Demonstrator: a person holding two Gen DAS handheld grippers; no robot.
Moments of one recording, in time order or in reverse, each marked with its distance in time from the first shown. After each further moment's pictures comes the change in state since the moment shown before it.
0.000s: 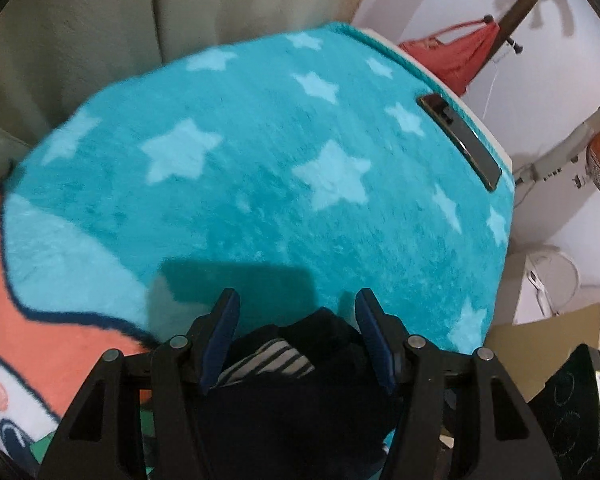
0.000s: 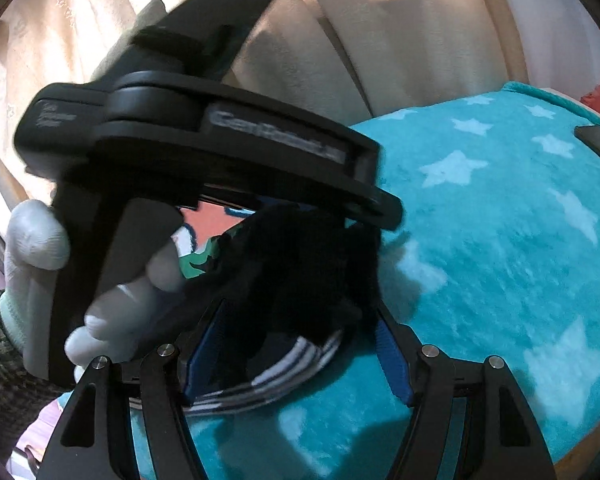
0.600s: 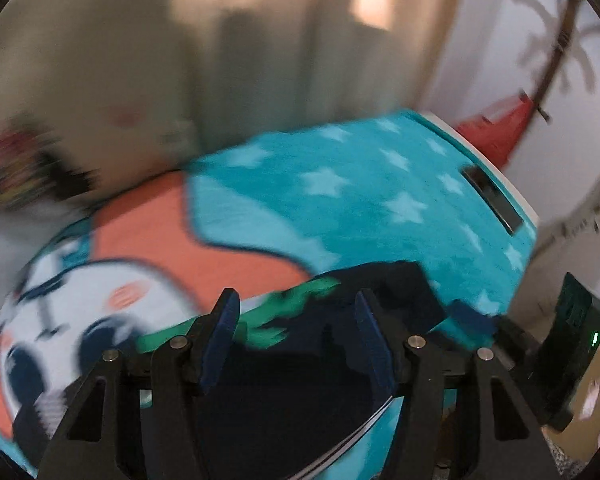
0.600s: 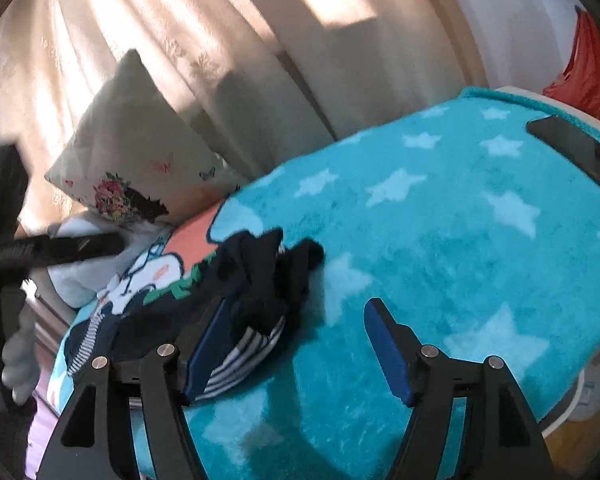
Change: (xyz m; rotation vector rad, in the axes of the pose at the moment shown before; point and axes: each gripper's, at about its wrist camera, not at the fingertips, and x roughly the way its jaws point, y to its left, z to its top) left arm -0.117 0.018 -0.079 -0.122 -0.274 0.230; right arm -0.038 -0.023 0.002 0.079 -0.063 -0.038
